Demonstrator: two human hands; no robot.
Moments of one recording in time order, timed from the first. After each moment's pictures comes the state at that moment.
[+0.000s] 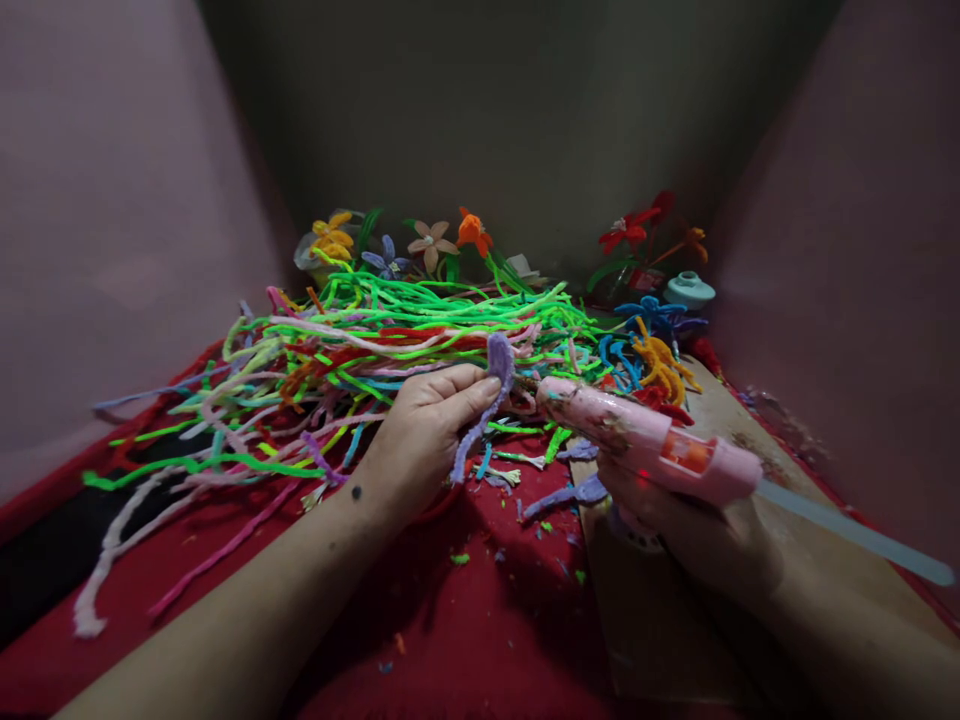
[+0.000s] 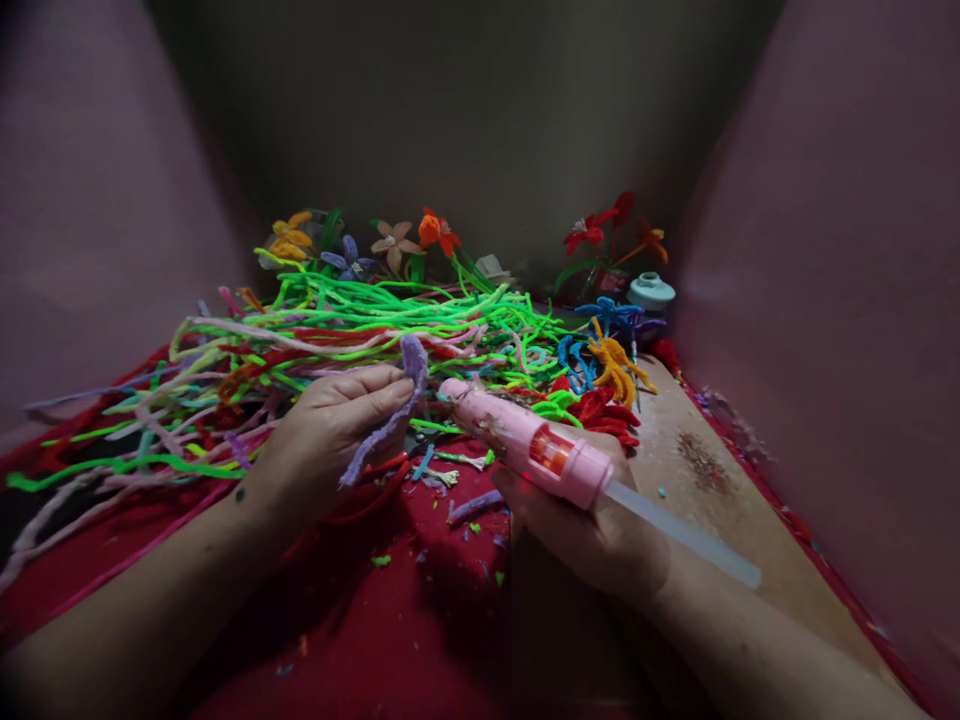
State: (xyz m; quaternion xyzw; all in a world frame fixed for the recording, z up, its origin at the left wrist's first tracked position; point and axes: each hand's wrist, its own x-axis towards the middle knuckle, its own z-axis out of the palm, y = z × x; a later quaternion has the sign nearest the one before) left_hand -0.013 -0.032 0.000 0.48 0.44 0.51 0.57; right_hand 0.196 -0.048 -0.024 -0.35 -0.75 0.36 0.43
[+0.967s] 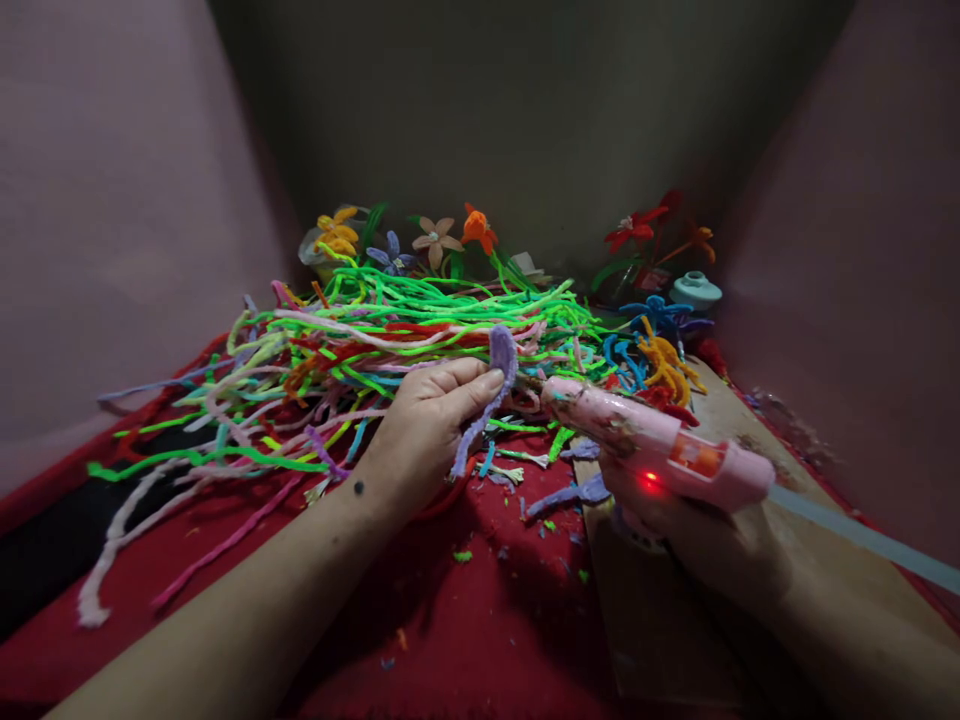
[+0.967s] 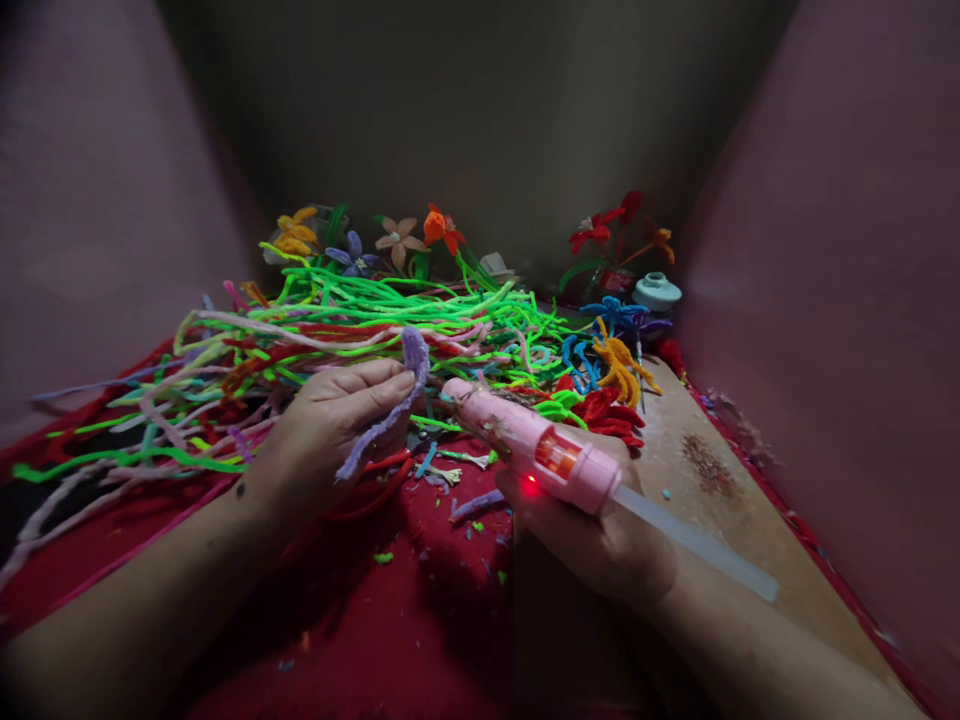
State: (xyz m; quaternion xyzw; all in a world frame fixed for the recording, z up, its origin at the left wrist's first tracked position) left_hand -0.015 -0.034 0.000 0.50 0.44 0.51 0.54; right_hand 0.191 -0.050 -0.020 -0.33 -0.75 0.34 0.46
